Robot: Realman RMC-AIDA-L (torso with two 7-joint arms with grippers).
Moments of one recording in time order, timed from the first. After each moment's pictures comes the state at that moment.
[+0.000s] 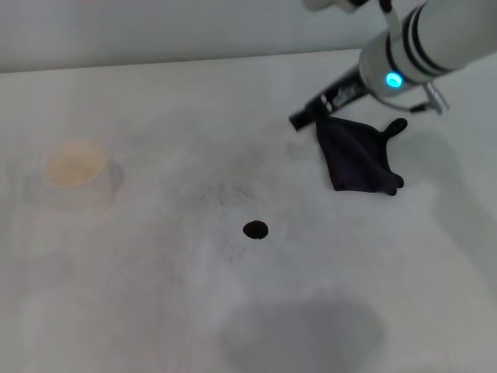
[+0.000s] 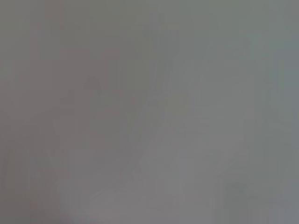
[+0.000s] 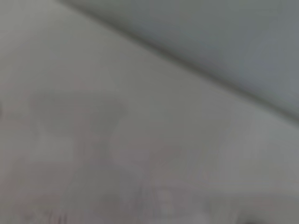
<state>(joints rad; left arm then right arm) -0.37 -2.08 1.05 0.06 -2.93 -1.11 2.81 0.66 2.02 -1.61 -1.24 0.45 1.16 -0.20</state>
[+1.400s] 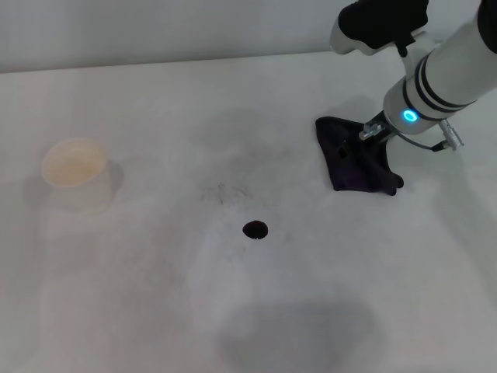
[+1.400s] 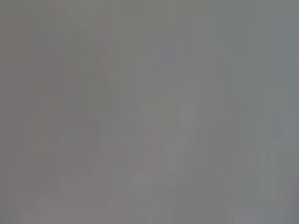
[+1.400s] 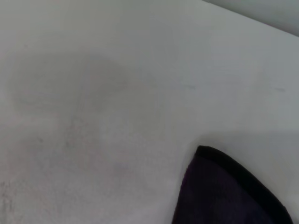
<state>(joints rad) -0.41 -2.08 1.06 0.06 -2.84 -1.10 2.81 0.71 2.02 -1.58 -0.96 0.40 1.10 -0.11</state>
